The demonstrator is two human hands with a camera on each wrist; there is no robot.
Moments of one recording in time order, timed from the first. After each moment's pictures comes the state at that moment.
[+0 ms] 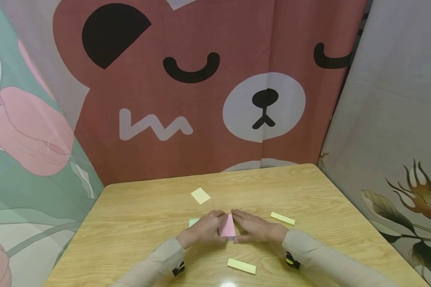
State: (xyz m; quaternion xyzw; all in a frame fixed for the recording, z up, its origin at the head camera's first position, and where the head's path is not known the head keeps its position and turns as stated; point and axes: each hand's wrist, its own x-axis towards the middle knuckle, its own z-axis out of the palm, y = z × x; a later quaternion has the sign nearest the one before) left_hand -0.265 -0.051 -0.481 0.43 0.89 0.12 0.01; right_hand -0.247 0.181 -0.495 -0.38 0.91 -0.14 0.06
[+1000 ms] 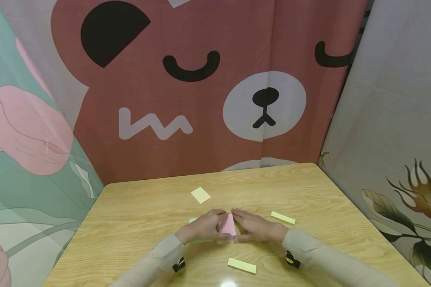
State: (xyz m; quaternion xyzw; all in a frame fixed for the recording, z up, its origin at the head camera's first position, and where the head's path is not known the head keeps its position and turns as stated) left_hand -0.271 -0.056 -0.474 0.44 0.87 0.19 0.09; right_hand -0.249 0.180 -0.496 -0.38 0.92 -0.12 0.06
